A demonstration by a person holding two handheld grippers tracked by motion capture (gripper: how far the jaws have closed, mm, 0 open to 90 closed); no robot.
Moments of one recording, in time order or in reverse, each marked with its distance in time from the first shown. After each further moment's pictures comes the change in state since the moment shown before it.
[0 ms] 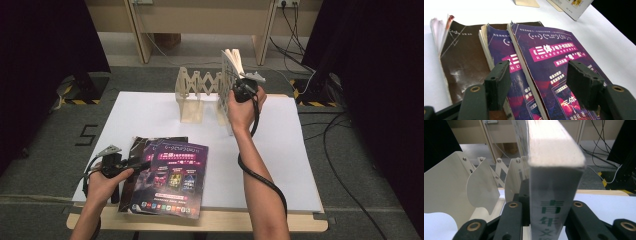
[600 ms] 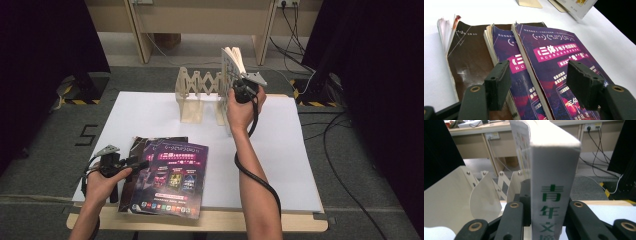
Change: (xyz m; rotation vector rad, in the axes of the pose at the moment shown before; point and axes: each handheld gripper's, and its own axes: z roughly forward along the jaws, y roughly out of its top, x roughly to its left) left arm 0.005 0.000 -0.001 -0.002 0.007 -0.008; right arm -0.001 -0.002 -0.001 -0.118 0.008 0.018
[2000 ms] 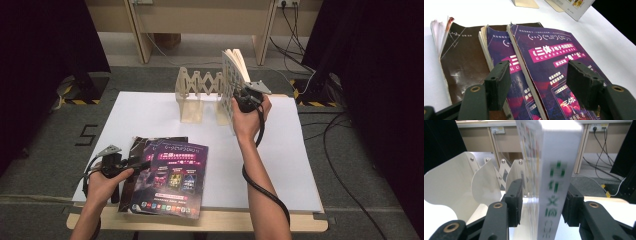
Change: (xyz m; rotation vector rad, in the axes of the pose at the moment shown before) left arm -0.007 0.001 0.001 -0.001 -0.008 0.012; right arm -0.013 -0.020 -0.017 0.033 0.042 -0.060
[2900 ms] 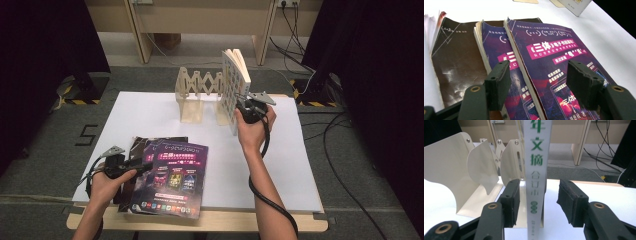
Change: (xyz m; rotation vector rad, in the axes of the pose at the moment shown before) left arm -0.004 -0.003 0.007 0.024 0.005 0.011; right arm -0.012 -0.026 -0.015 0.059 0.009 -0.001
